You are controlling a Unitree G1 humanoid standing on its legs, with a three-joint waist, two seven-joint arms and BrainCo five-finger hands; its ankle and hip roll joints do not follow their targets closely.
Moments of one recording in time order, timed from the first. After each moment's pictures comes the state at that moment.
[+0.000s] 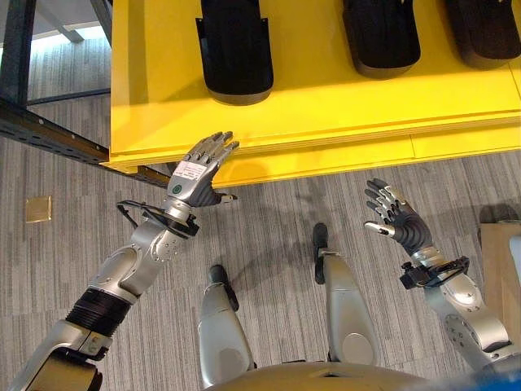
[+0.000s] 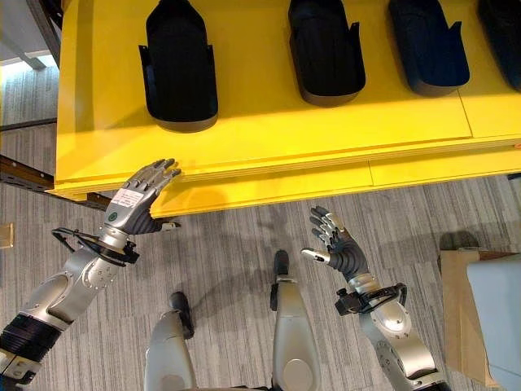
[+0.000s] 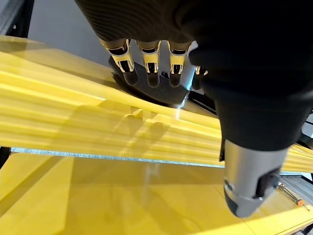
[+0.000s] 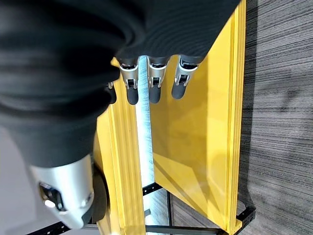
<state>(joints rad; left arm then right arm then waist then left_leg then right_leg) -0.22 0.75 -0.29 0.04 0.65 -0.19 0.35 0.15 -0.61 0.21 -0.13 0.60 -0.19 0.07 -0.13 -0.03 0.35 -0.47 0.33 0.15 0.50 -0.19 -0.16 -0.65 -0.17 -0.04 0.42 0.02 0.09</state>
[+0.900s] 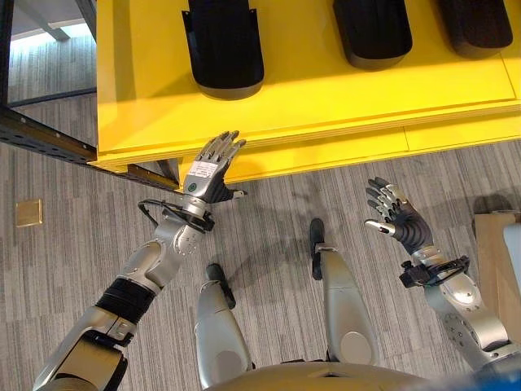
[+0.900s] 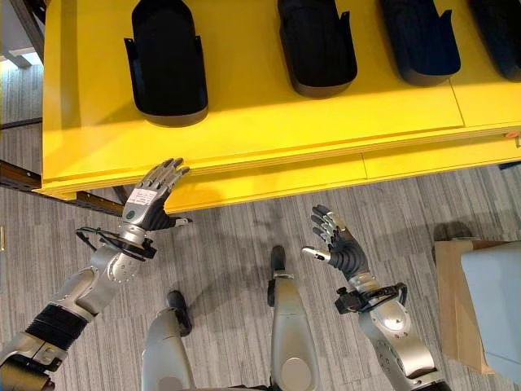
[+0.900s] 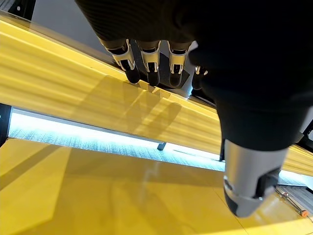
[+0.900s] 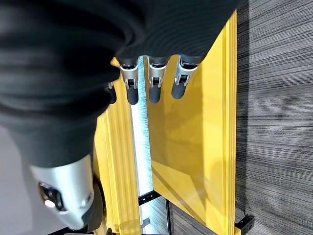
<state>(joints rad) -0.30 0.65 -0.35 0.15 0.66 -0.13 0.42 0.14 -0.61 0.21 -0.13 0.60 -0.19 0.06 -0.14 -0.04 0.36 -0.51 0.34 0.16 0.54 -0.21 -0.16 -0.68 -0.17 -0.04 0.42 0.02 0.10</state>
